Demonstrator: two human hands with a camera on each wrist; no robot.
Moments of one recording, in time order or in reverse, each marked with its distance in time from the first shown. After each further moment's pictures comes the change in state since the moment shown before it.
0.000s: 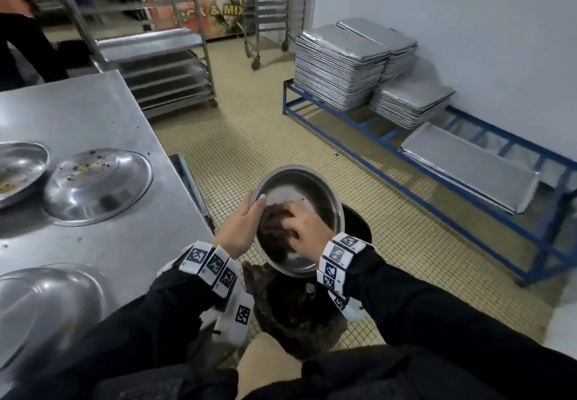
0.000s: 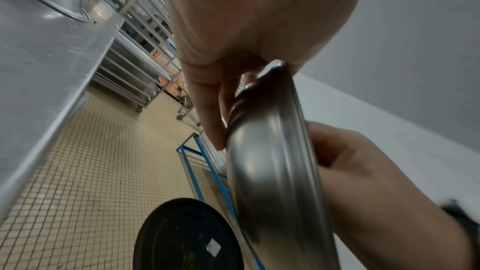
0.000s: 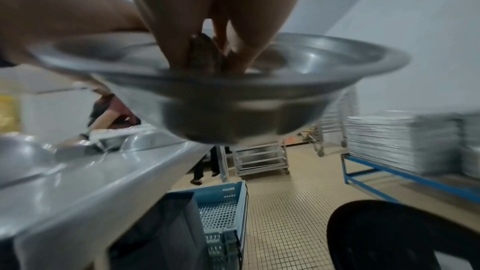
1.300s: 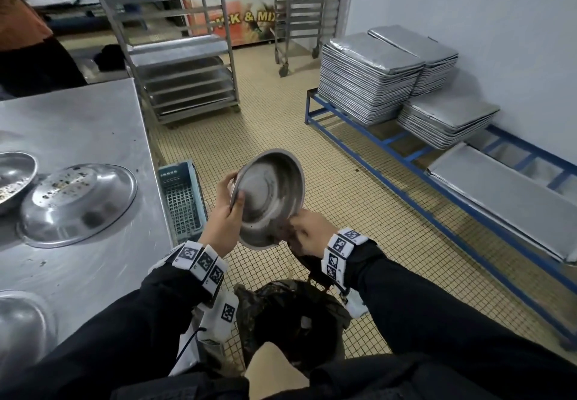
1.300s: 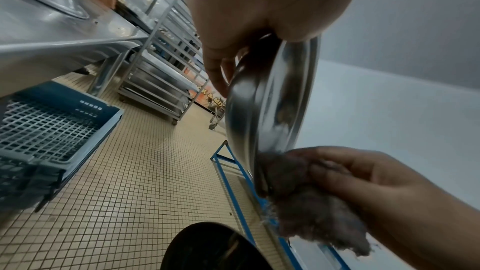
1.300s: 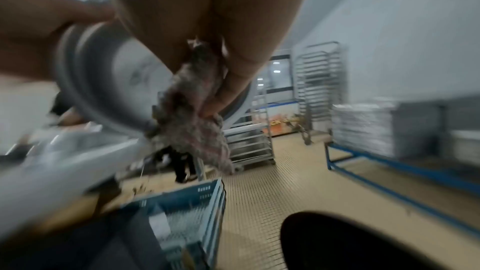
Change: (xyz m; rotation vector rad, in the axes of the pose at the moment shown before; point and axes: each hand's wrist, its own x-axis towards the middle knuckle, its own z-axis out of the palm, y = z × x) left_hand 0.099 0.032 0.024 -0.112 0.268 0.189; right_hand 0.076 0.134 -0.035 0.084 -0.143 0.048
